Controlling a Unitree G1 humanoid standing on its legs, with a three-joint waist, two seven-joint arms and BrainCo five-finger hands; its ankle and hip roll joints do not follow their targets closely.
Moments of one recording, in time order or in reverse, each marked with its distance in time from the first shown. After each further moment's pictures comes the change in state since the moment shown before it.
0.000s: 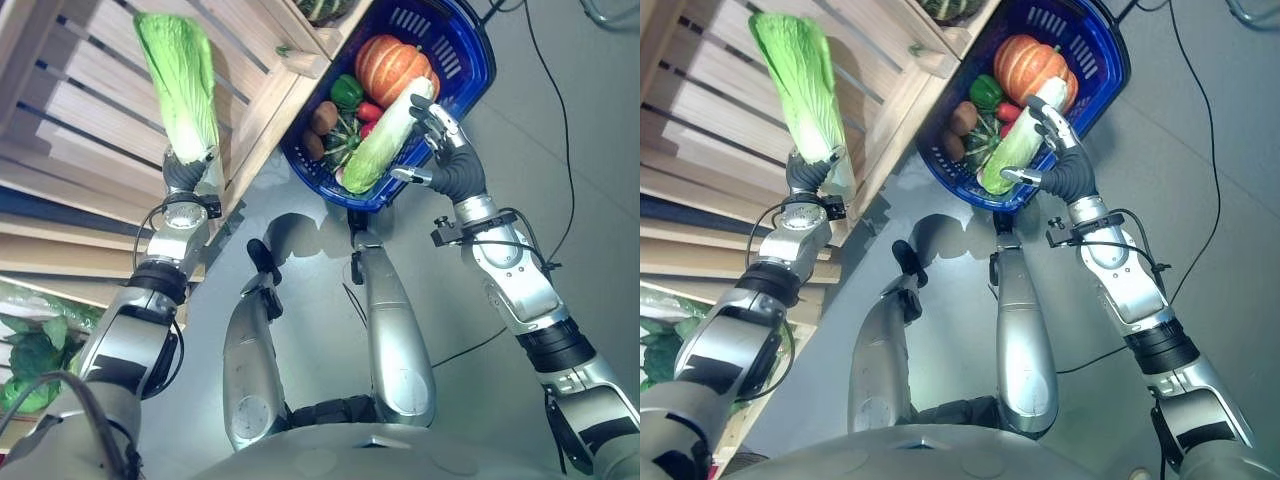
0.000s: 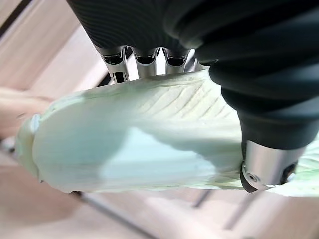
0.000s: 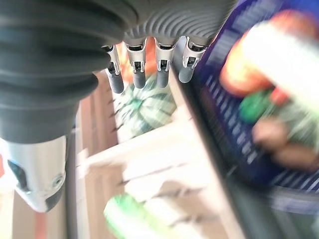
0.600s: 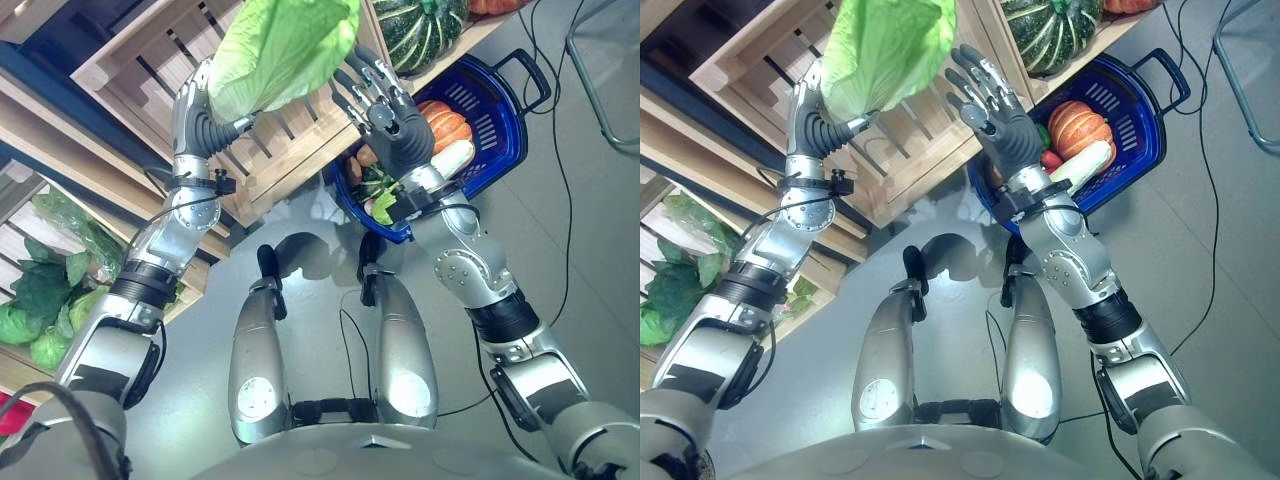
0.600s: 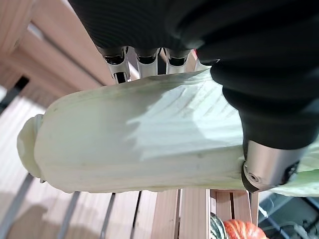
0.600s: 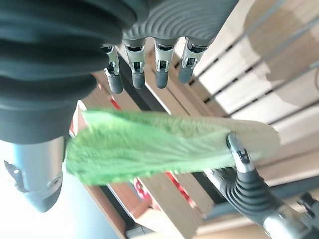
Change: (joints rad) left arm 0.015 0.112 -0.061 -0.266 0.601 -0.188 0.039; right arm -0.192 0.217 0.069 -0.004 0.458 0.144 0.040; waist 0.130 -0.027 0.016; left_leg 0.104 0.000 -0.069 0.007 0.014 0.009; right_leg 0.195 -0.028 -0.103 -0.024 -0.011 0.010
